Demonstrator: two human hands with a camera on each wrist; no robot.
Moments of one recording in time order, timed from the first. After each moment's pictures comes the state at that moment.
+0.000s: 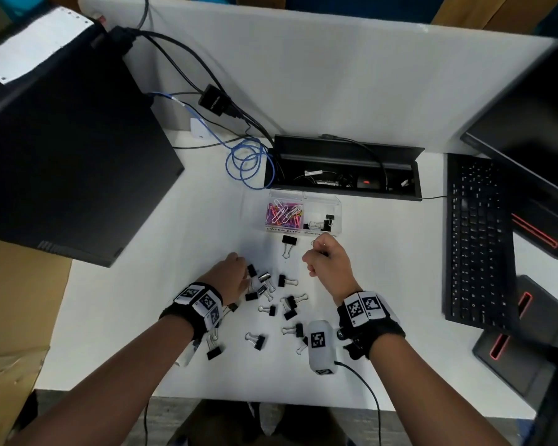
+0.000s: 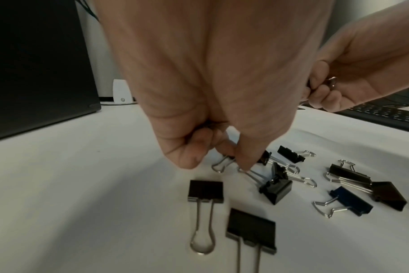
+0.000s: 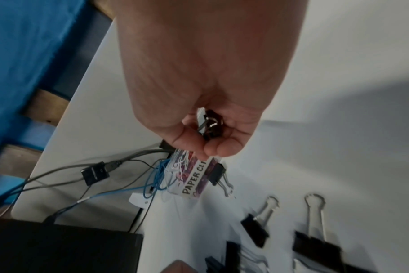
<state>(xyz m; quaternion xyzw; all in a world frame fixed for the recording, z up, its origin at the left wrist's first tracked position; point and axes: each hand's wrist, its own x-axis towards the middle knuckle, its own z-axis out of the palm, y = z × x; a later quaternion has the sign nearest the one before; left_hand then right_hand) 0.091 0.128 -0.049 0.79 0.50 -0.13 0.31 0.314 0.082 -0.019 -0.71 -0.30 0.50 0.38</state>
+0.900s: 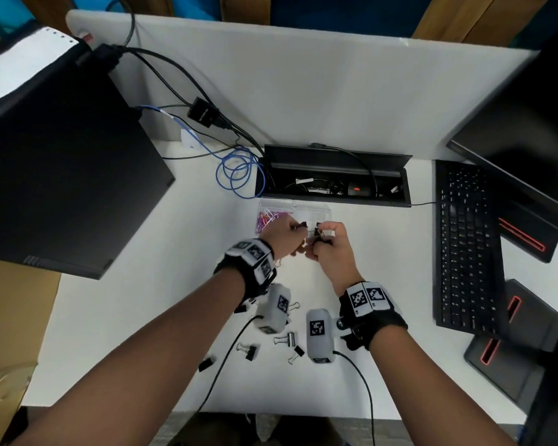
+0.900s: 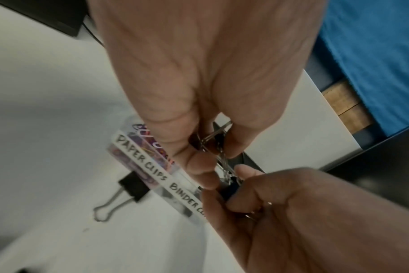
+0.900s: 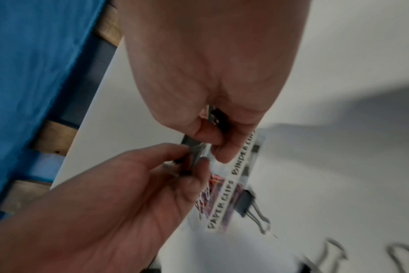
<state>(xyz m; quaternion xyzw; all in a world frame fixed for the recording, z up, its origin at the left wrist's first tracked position) 0.220 0.180 0.020 0.62 0.54 0.05 0.57 0.339 0.107 -0.008 -0.70 -0.26 0.50 0.44</state>
